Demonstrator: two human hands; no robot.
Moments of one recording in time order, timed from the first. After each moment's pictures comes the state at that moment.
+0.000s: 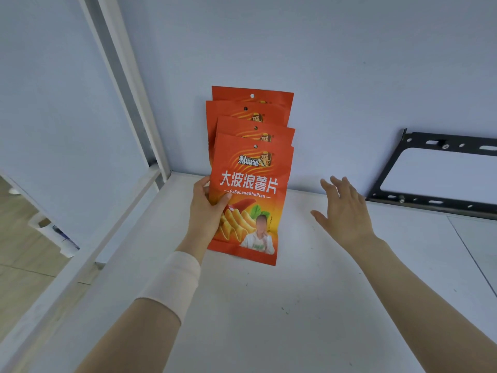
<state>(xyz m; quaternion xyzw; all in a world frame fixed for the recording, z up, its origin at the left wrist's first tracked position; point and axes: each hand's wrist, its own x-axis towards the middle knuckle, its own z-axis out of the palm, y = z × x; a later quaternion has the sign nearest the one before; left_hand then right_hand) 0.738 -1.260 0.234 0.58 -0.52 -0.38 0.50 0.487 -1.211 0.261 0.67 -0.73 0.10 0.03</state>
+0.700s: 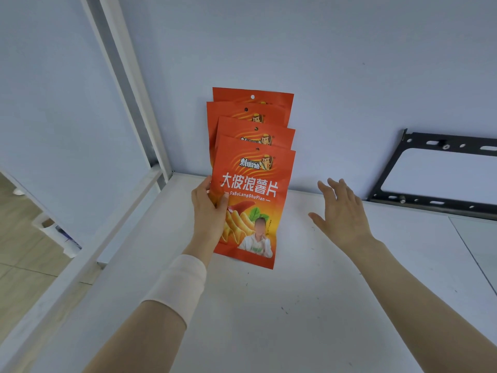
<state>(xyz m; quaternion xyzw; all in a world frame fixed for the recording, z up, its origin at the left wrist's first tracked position) 0.728 -1.258 0.228 0.62 -0.52 -0.32 0.50 0.492 -1.209 0.261 0.68 -0.73 0.08 0.02</state>
